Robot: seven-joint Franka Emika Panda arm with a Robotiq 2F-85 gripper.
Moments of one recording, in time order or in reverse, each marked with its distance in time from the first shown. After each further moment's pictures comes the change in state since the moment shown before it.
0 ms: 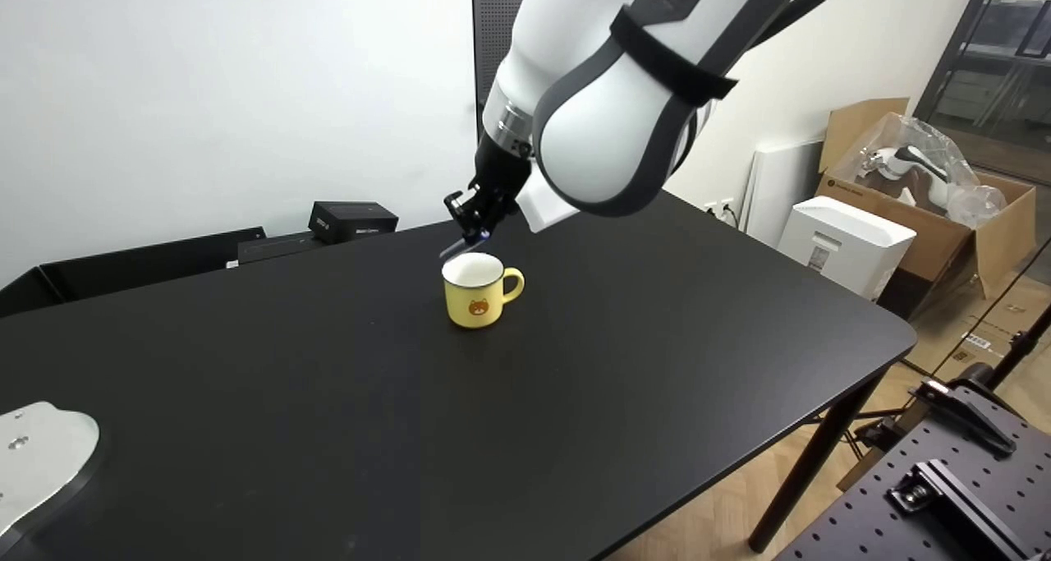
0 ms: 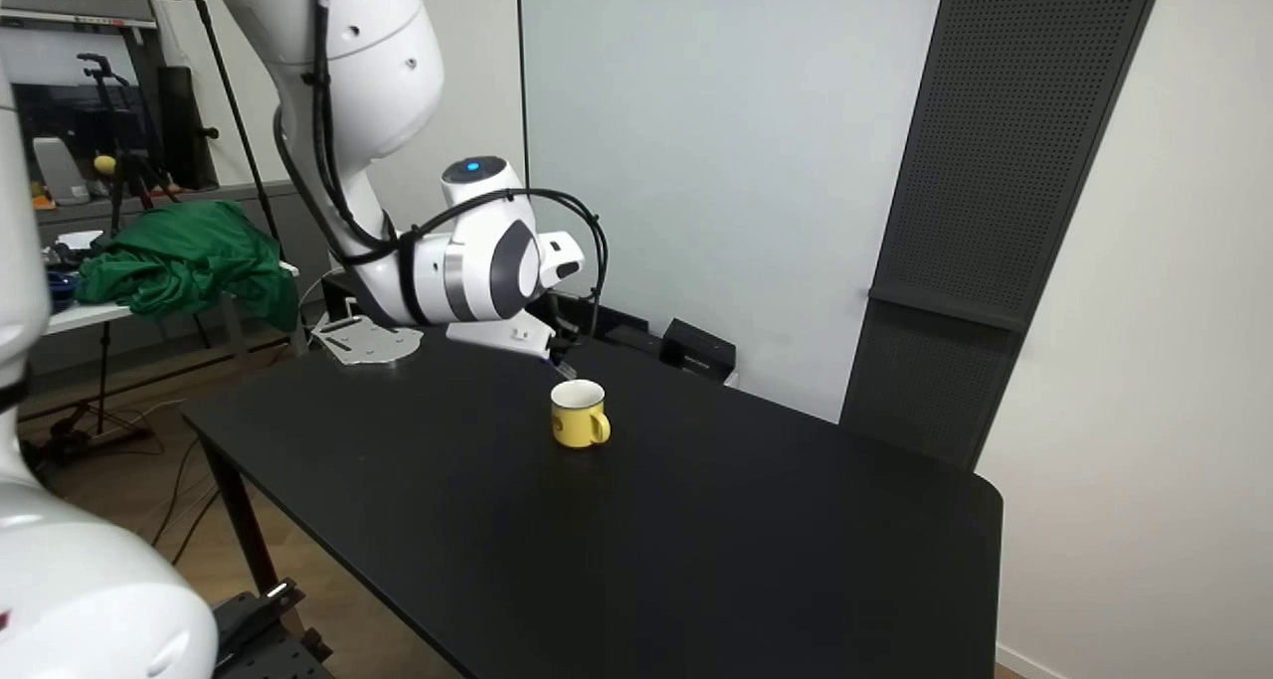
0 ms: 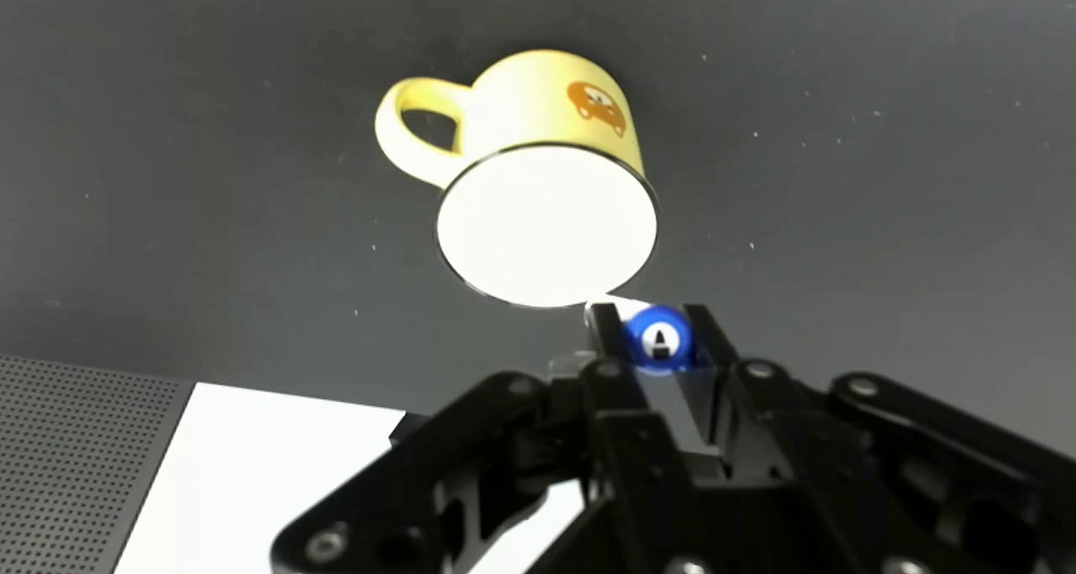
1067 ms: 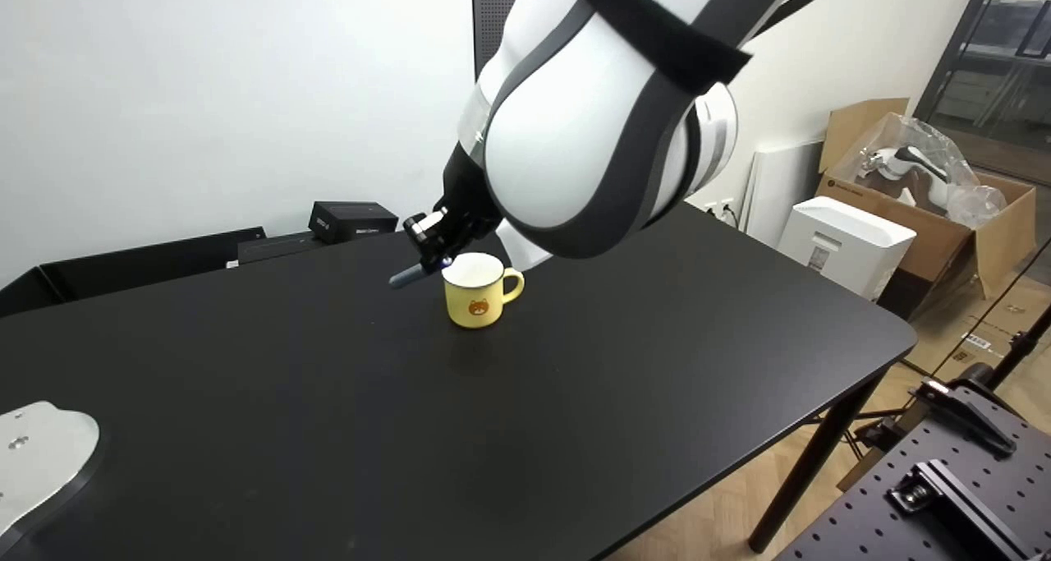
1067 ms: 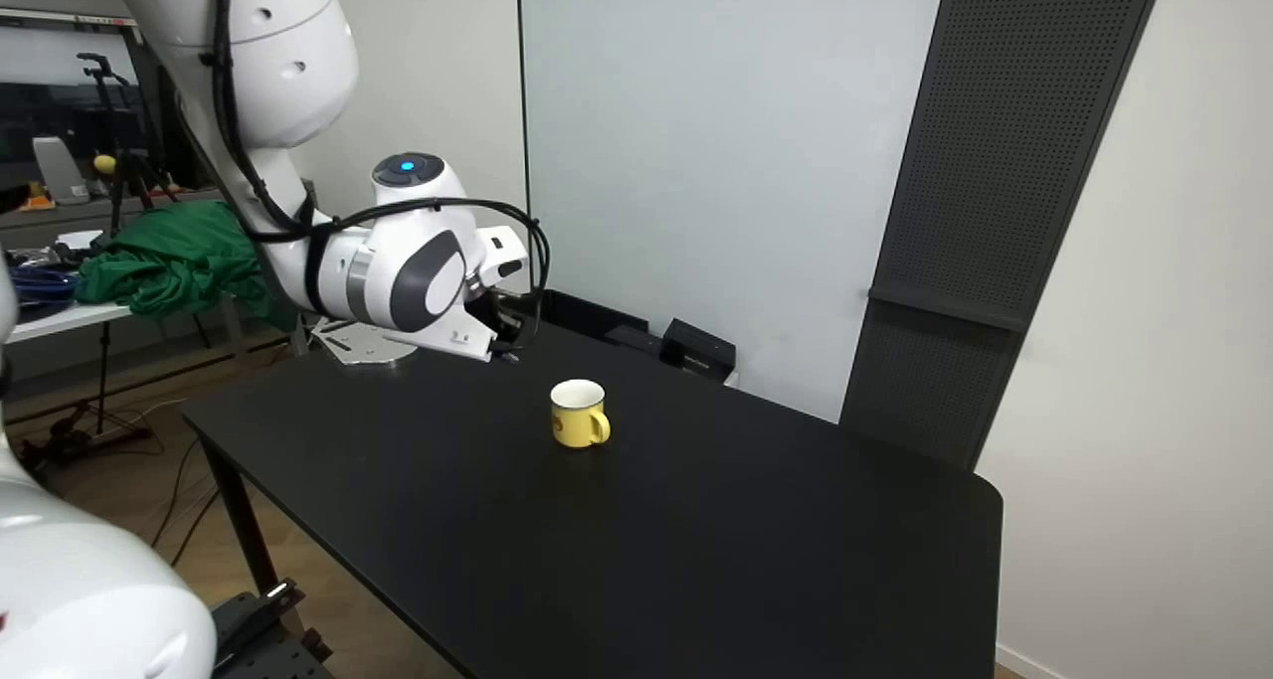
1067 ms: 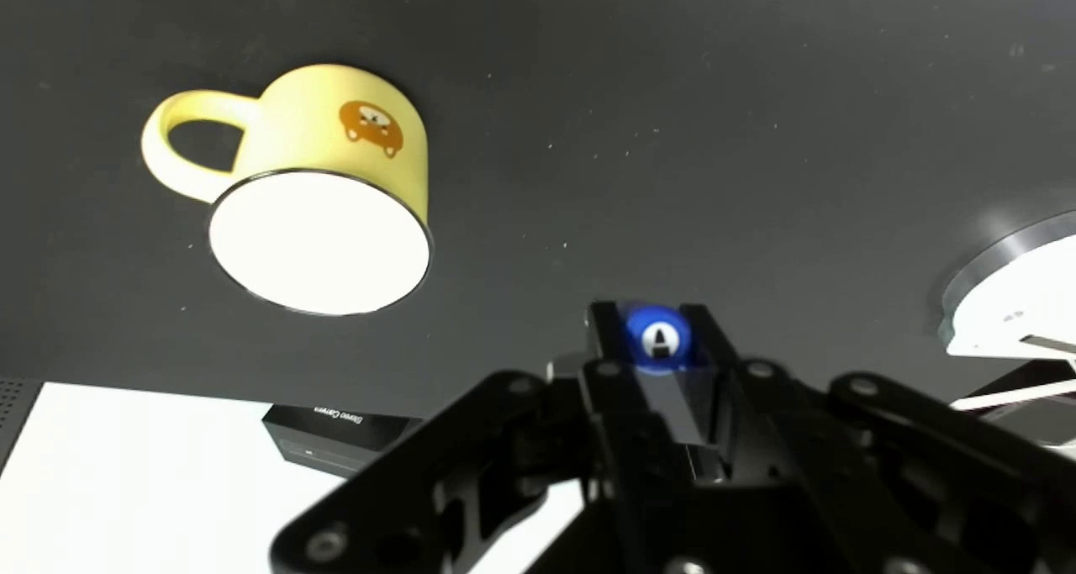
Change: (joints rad) arm -0.011 -0.065 0.208 -0.119 0.389 0.118 -0.271
